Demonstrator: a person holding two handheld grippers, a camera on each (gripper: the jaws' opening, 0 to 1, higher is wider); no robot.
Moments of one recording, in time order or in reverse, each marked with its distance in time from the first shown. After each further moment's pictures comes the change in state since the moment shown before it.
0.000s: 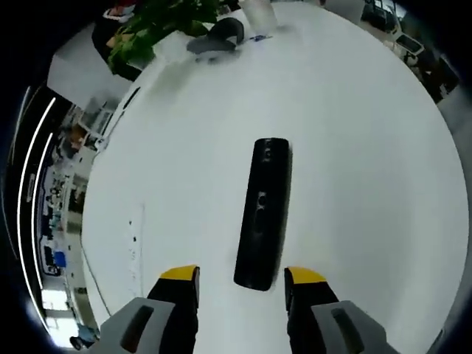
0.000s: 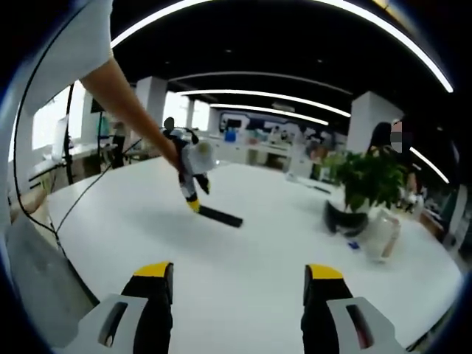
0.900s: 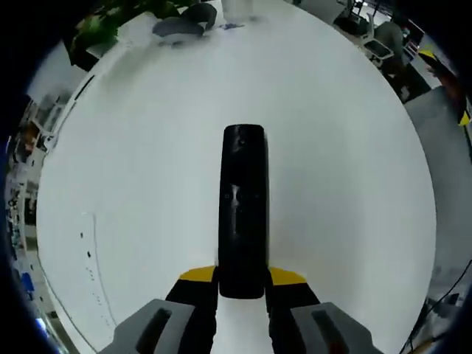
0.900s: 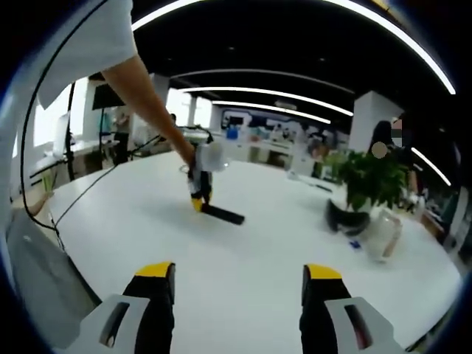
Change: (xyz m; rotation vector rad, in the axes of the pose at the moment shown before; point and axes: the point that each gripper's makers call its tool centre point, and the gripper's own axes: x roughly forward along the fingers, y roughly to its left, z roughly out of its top) left arm 0.014 -0.023 -0.007 0.082 0.031 -0.333; right arm 0.001 0.003 -0.002 -0.009 0.016 0.009
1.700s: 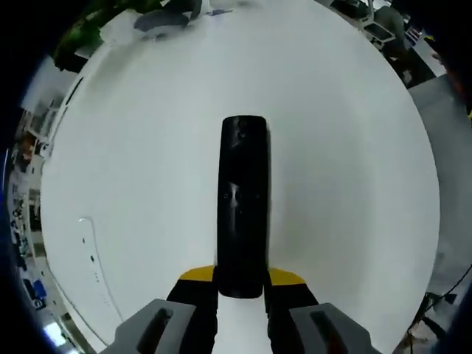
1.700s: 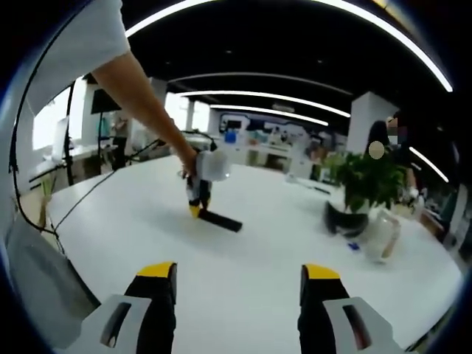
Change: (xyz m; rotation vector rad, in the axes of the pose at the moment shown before) left arm 0.003 -0.011 0.003 0.060 0.139 0.036; right arm -0.002 -0.002 0.004 0.011 -0.025 -0.007
